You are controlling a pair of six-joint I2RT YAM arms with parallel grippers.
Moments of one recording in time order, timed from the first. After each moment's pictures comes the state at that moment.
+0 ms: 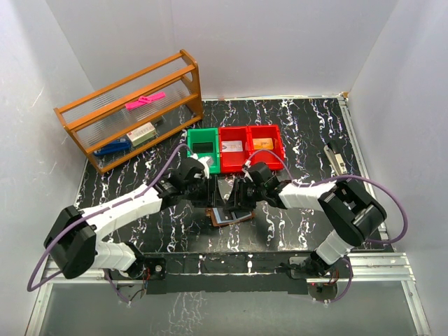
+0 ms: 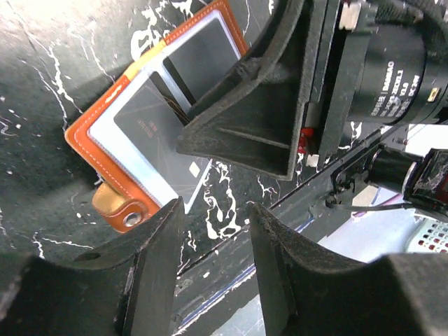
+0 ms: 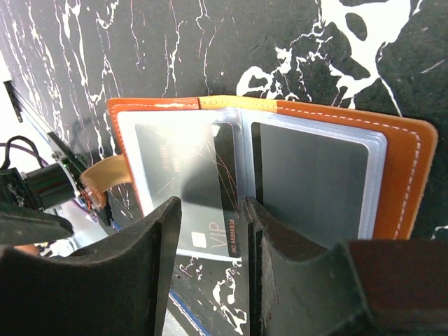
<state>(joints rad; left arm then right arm) -0.78 1.29 0.81 -0.37 0.23 -0.72 0.67 1.58 0.66 0.11 -0.43 0.81</state>
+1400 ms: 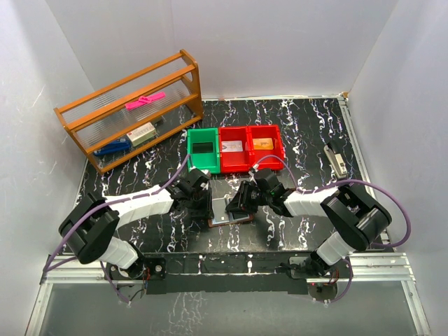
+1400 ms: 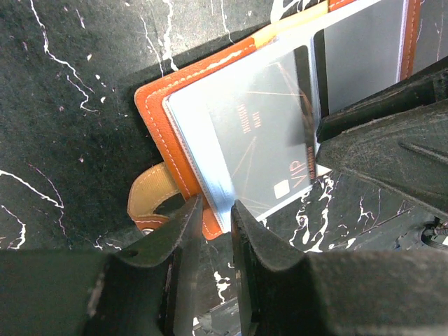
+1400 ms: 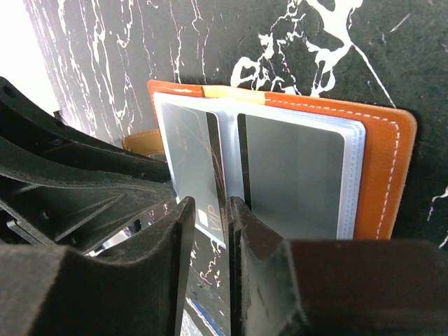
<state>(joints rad) -0.80 1.45 0.72 -0.35 0.11 -0.73 0.67 1.54 0.53 0.31 -0.41 0.98</state>
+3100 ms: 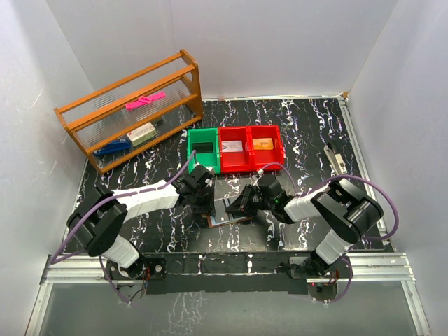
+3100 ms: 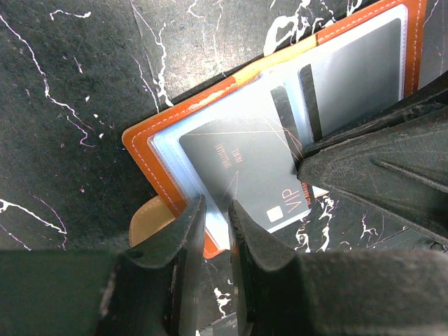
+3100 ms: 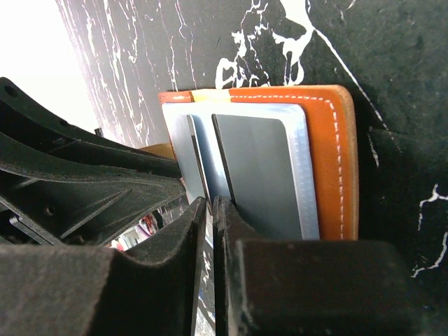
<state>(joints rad) -0.80 1.53 0.79 -0.37 0.08 -0.69 0.67 1.62 0.42 0.60 -0.42 1.15</state>
